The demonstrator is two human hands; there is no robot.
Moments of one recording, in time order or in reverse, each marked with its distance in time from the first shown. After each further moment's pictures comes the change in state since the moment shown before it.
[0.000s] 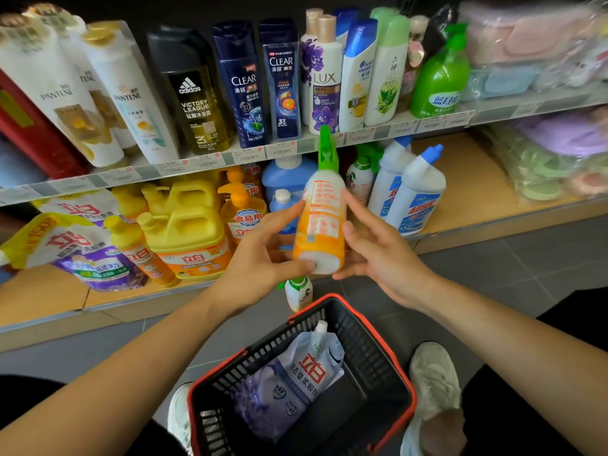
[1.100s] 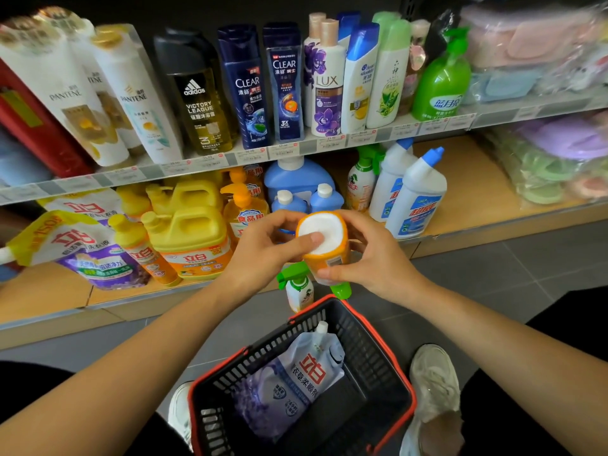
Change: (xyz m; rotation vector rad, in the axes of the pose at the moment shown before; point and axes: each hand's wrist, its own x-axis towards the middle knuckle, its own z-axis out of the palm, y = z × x) left_hand 0.014 -0.002 0.002 -0.008 0.090 -0.047; right_hand 0.005 0.009 -0.001 -0.513 0.043 -0.262
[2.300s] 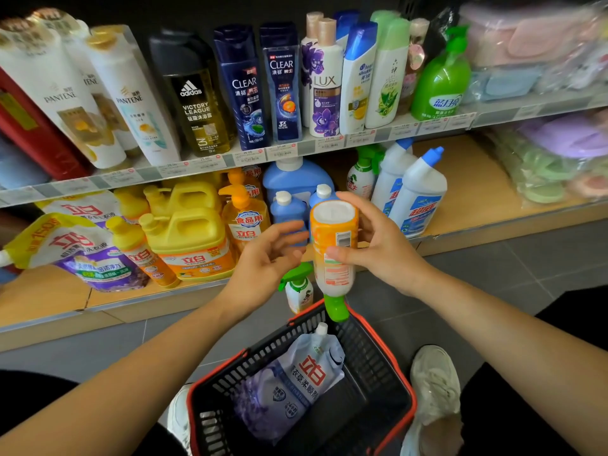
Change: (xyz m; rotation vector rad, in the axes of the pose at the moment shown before) left_hand -0.006 -0.029 0.003 0.008 -0.021 0.004; right_hand 0.012 0.008 -0.016 0.121 -0.015 0.044
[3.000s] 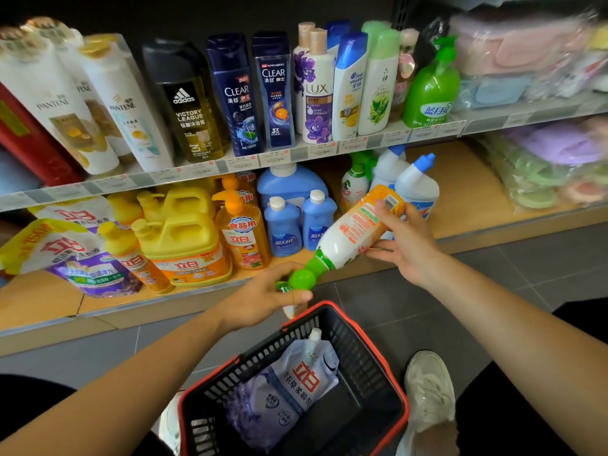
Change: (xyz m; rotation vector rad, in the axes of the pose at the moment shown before) left_hand 0.002 -0.037 0.000 0.177 -0.327 -0.128; right_hand 0.016 0.023 -0.045 0.490 0.459 0.480
